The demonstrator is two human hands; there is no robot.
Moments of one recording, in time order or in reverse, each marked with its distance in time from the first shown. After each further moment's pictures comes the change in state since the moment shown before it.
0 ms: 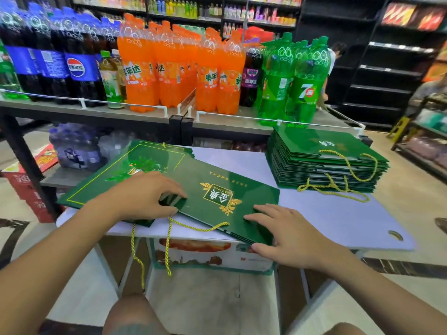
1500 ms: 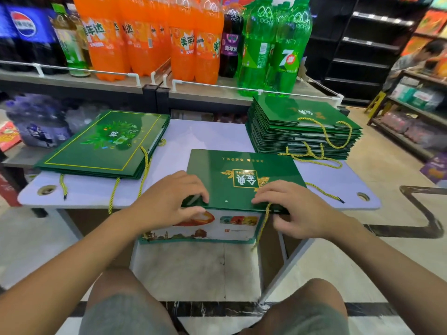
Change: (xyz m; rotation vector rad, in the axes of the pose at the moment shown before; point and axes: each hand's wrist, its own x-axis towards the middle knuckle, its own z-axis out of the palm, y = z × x) left_hand 0.014 0.093 0.076 -0.349 0.344 0.384; right_hand -0.049 0.048 0.000 0.113 0.203 -0.286
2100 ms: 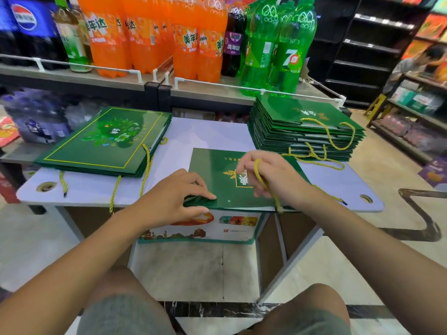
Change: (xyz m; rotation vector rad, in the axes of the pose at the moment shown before) left_hand 0.001 -0.007 0.008 -0.093 -0.007 -0.090; right_hand 0.075 -0.048 -0.027 0.884 0.123 0.361
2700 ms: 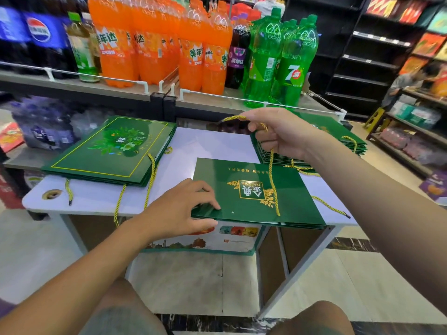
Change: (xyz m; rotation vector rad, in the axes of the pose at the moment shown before) left_hand 0.002 0.008 -0.001 -0.006 -0.005 -0.026; right_hand 0.091 -0.043 -0.061 0.273 -0.034 0.169
